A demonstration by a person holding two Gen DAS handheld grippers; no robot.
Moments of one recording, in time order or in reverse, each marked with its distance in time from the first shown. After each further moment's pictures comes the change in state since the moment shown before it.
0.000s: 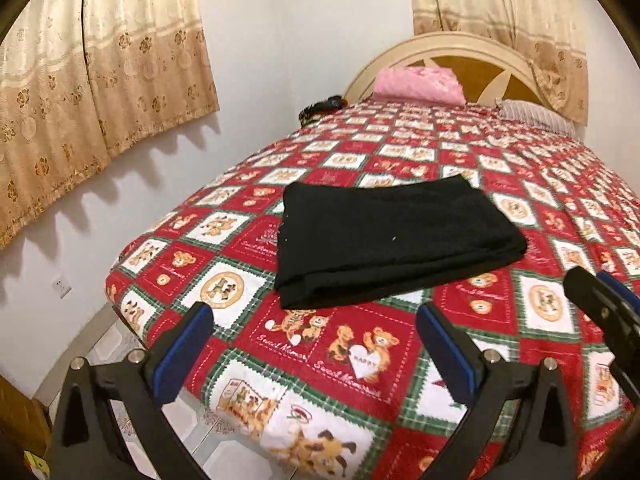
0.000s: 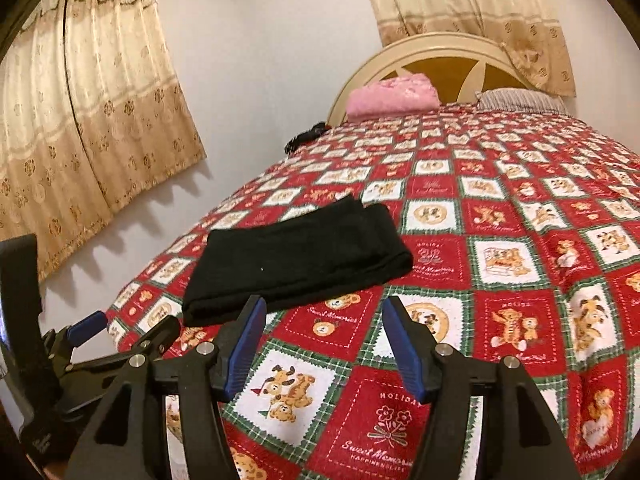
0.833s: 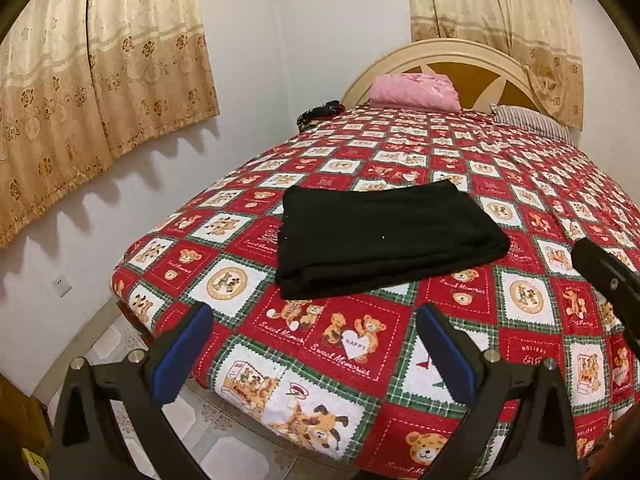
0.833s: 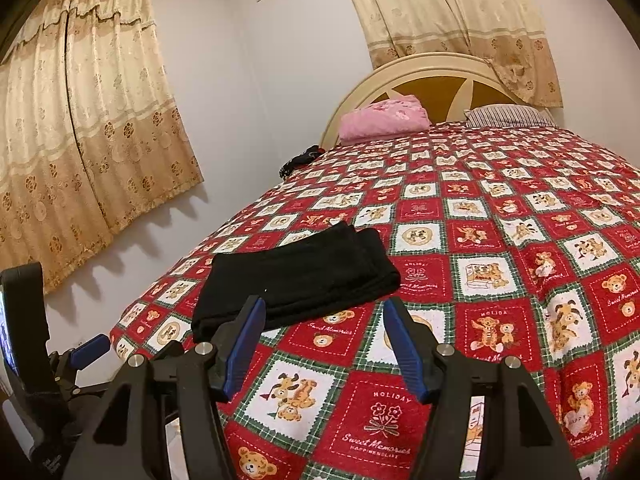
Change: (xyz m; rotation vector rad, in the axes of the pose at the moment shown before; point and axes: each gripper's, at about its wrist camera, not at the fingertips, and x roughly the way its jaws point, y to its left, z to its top) left arm -0.021 -0.001 -0.008 -0.008 -0.009 -0.010; right arm -0.033 -0.002 0.003 0.020 -0.072 -0.016
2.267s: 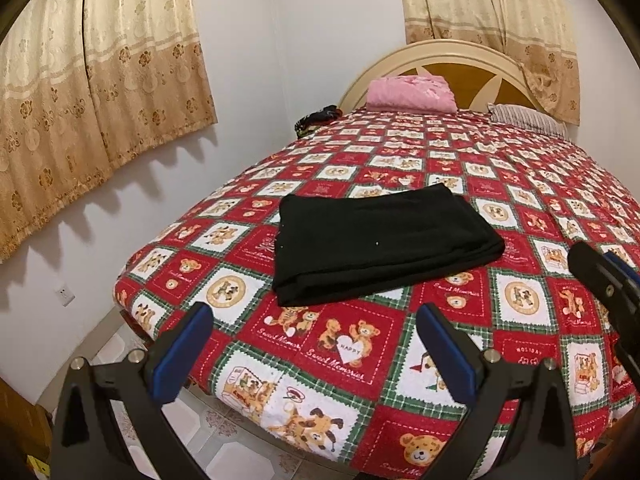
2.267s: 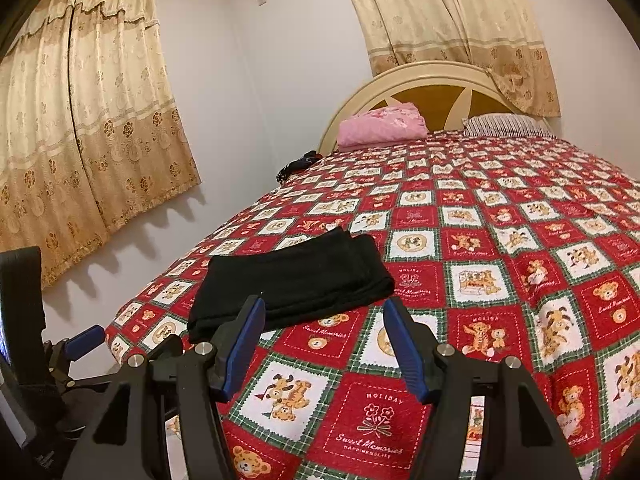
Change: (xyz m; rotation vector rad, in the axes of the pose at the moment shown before) left arm -0.006 -0.010 0.004 0.025 -0.020 0.012; right arm -0.011 -0.001 0.001 -0.036 -0.035 -0.016
